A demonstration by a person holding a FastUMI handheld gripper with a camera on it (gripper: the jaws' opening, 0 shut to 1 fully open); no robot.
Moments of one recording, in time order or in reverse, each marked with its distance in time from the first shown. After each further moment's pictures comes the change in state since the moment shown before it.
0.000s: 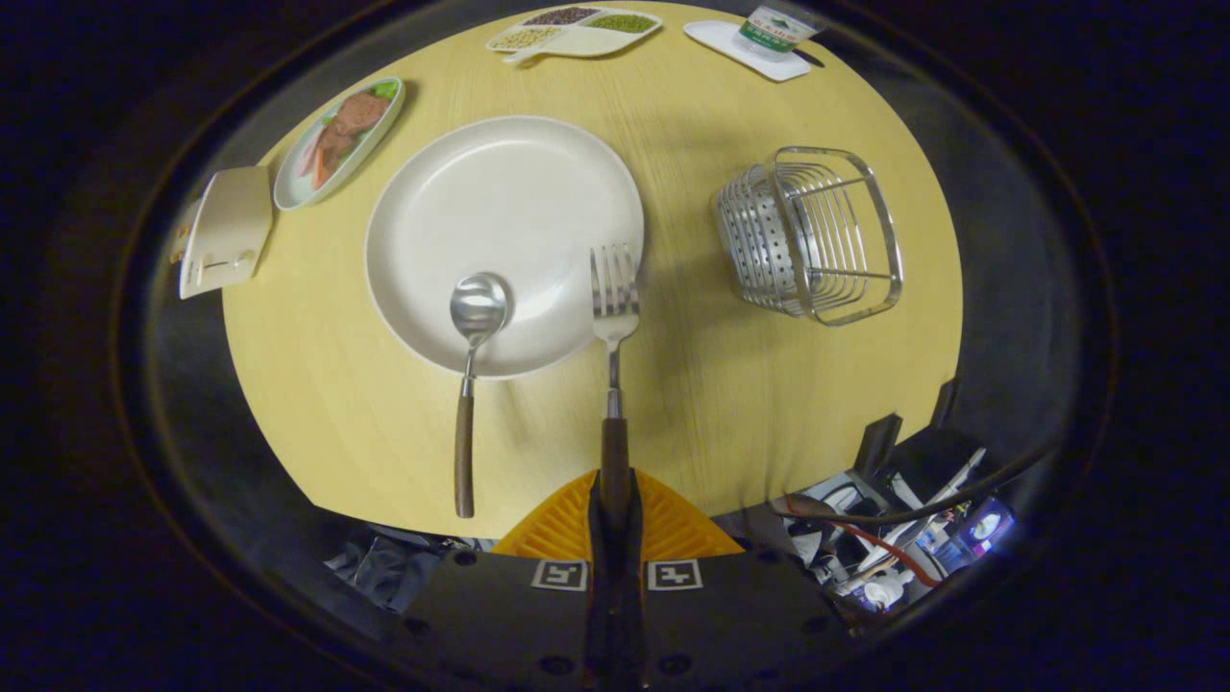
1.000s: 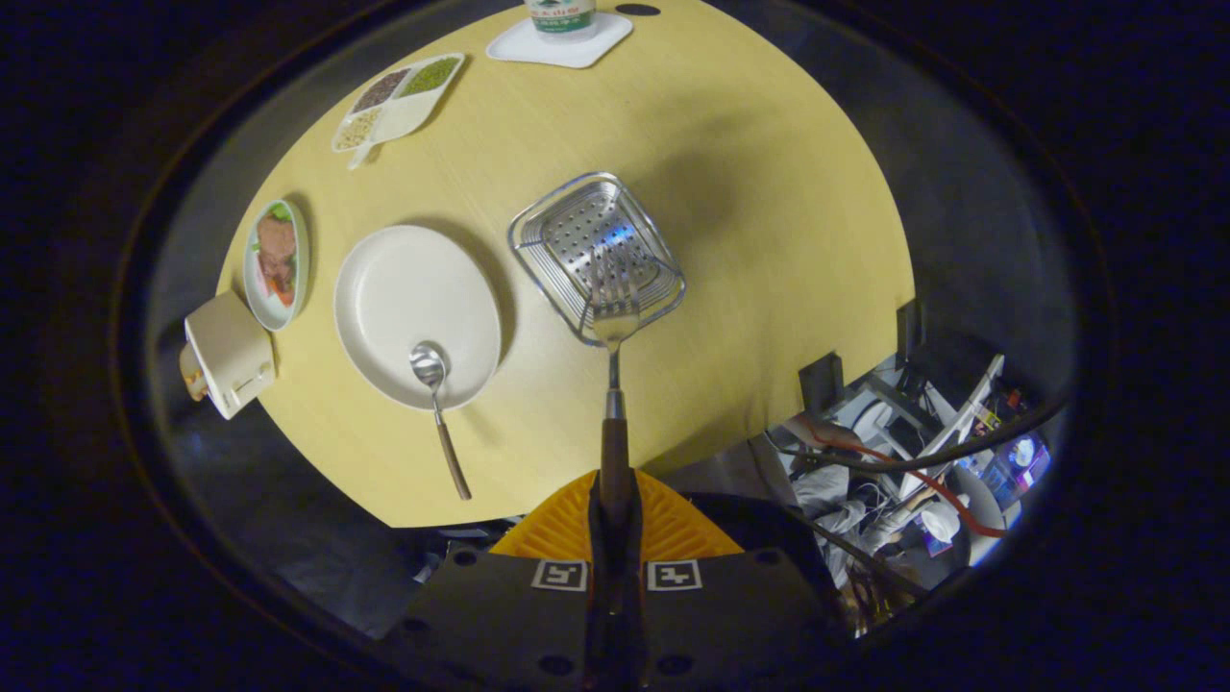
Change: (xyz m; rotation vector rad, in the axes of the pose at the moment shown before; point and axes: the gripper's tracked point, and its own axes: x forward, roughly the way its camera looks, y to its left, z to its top) arm -0.050 -0.100 0.029 0.280 0.173 0.074
